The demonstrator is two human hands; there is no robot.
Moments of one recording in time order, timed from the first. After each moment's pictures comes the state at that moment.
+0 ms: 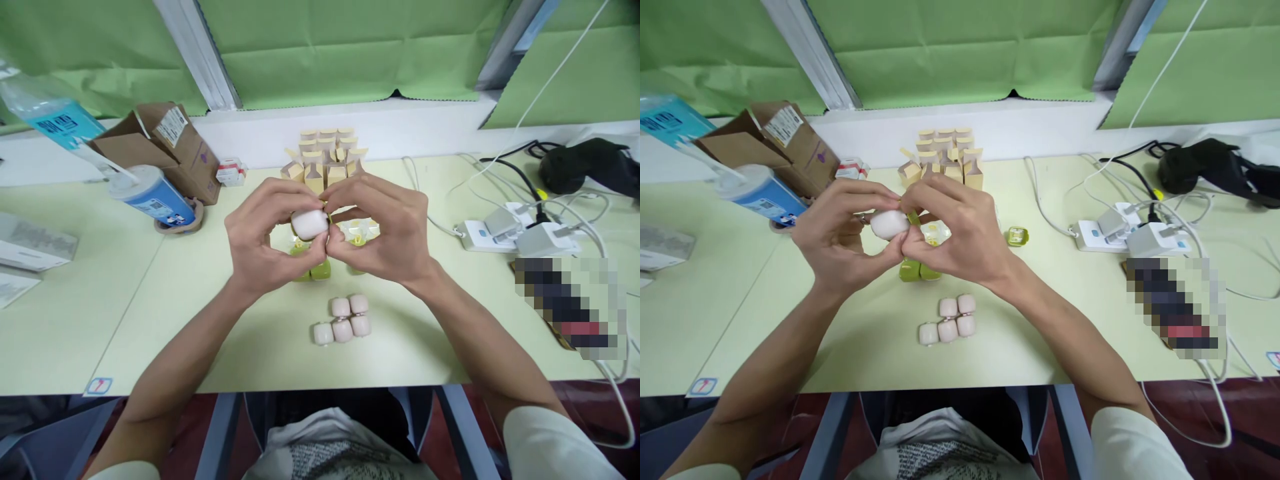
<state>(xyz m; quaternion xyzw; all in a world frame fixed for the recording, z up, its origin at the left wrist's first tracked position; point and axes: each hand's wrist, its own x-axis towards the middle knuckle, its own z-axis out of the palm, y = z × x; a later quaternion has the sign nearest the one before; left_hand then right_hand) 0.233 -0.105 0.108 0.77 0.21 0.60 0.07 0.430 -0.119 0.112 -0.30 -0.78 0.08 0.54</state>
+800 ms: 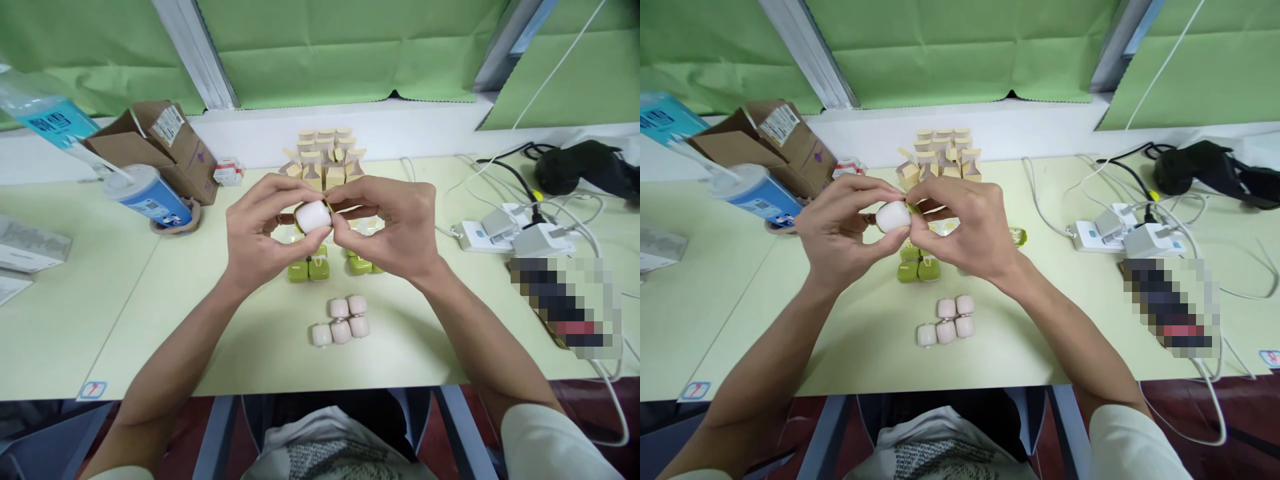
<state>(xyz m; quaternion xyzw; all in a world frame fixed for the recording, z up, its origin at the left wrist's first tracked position) 0.228 -0.097 0.105 0.76 0.27 0.57 0.18 0.436 -0.119 0.118 -0.31 -0.76 0.11 0.56</state>
